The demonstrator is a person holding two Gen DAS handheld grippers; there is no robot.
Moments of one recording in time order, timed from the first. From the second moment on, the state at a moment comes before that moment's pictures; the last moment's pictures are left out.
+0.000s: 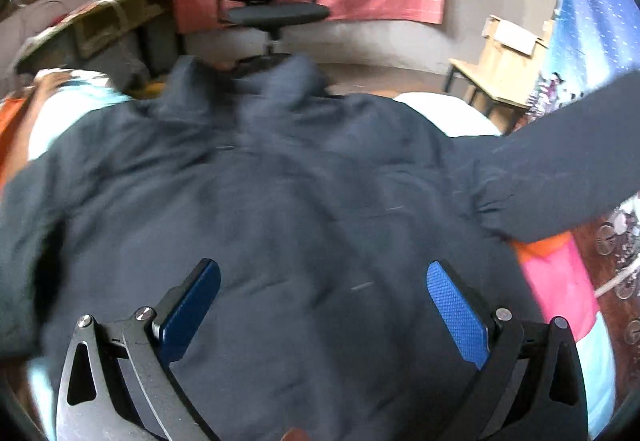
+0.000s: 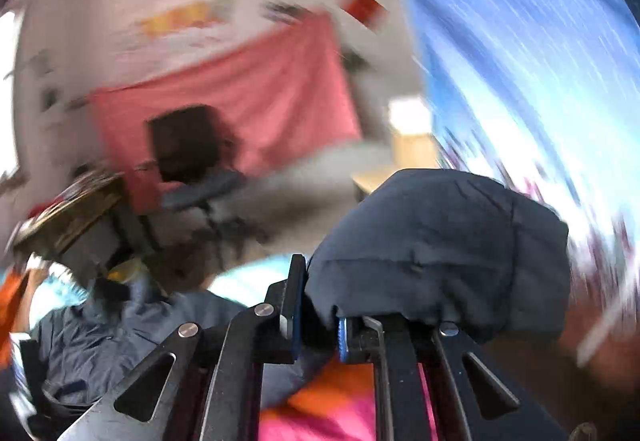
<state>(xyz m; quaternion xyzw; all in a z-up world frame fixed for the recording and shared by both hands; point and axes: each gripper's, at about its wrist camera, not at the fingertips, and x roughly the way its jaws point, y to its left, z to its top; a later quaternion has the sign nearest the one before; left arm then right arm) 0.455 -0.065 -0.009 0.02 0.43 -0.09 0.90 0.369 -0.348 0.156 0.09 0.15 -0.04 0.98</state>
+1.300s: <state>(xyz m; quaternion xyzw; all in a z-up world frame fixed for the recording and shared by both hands) 0.429 0.120 -0.030 -0.04 0.45 0.15 0.88 0.422 -0.151 0.026 -0.06 0.34 0.21 0.91</state>
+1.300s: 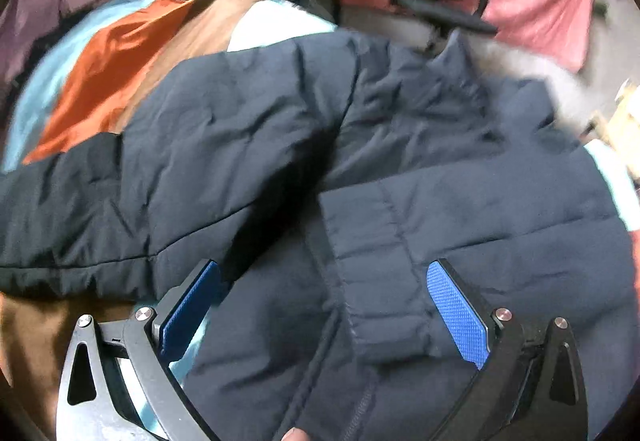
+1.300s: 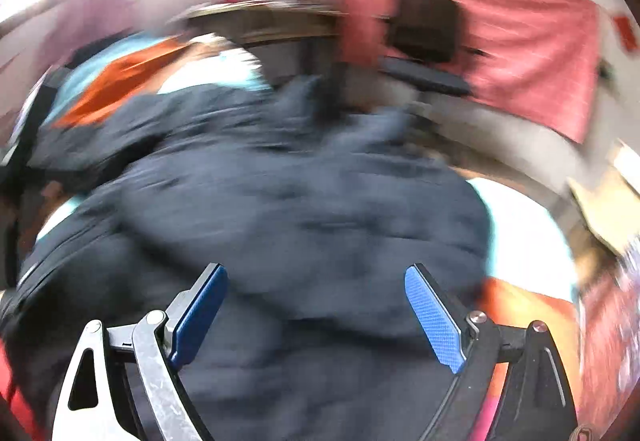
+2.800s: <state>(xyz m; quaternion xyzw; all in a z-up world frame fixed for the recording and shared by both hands) 0.256 0.335 -0.010 -0.26 0.36 0.36 0.82 0.435 0.004 0.023 -0.06 0.35 0.31 0.88</state>
